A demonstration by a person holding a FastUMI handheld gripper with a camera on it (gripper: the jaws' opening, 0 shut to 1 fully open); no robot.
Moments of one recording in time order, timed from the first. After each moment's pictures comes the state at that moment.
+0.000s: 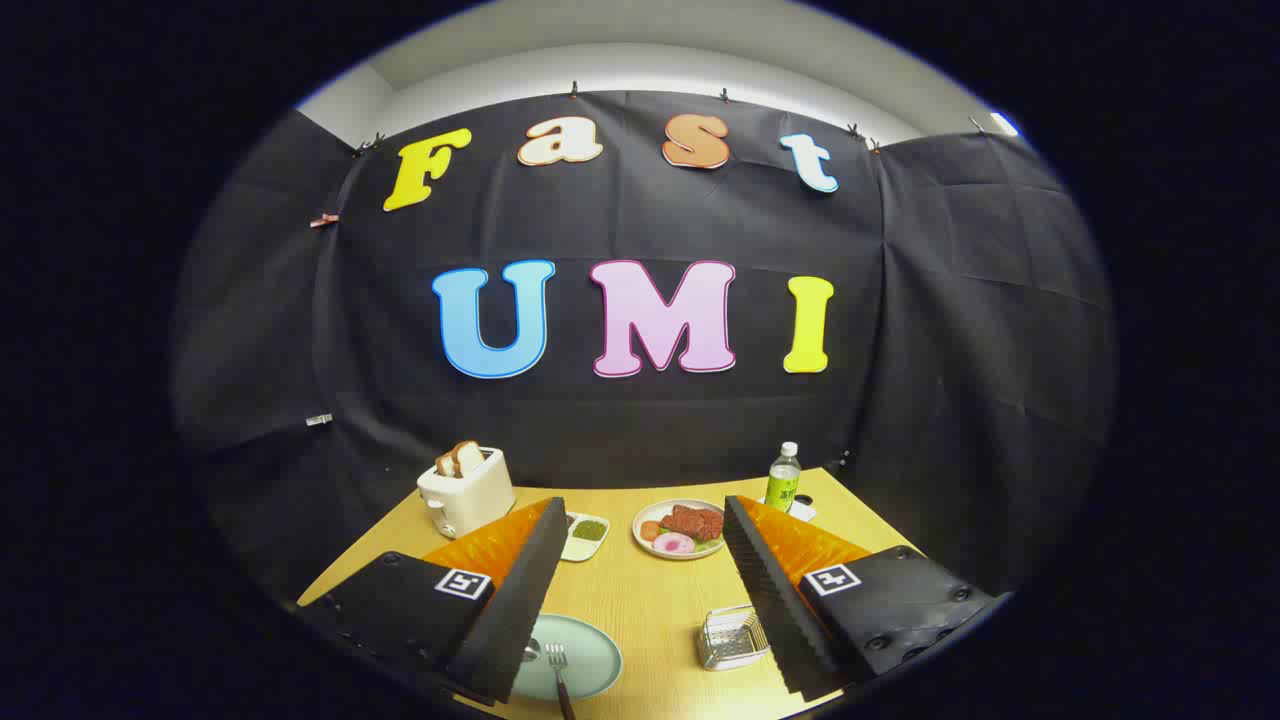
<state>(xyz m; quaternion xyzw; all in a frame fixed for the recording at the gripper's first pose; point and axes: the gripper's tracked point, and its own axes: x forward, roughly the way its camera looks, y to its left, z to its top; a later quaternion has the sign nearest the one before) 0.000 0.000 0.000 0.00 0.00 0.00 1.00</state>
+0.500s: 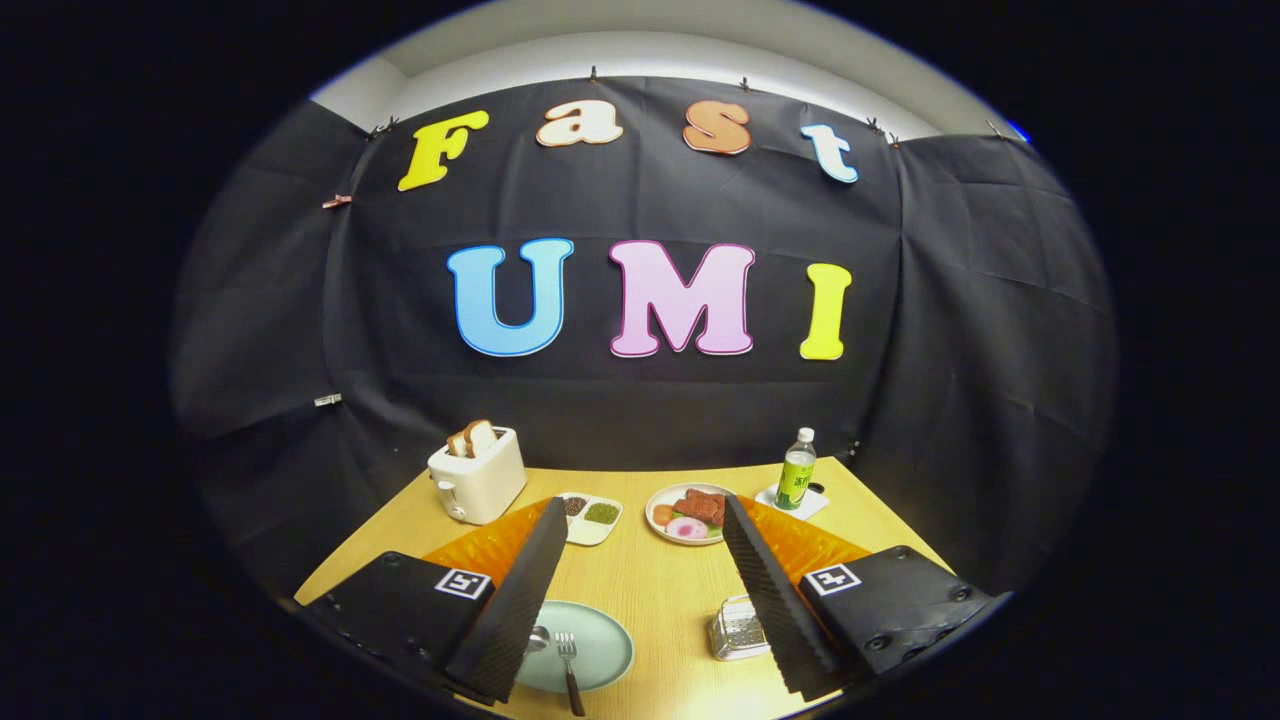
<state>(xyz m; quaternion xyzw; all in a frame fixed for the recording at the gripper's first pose) 0.003 0.018 -0.020 -0.01 0.03 0.01 1.00</state>
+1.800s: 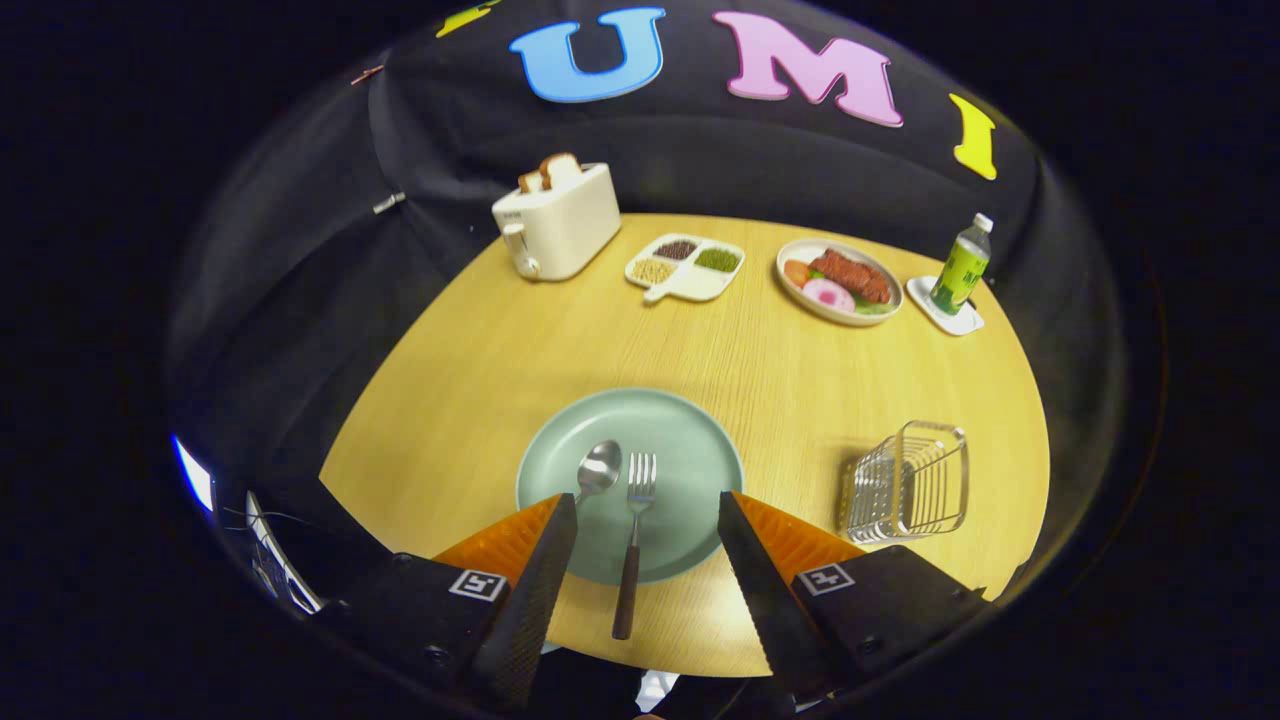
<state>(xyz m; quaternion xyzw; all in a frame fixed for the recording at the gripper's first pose) 0.004 0.089 -0.278 -0.05 0.41 0.16 0.89</state>
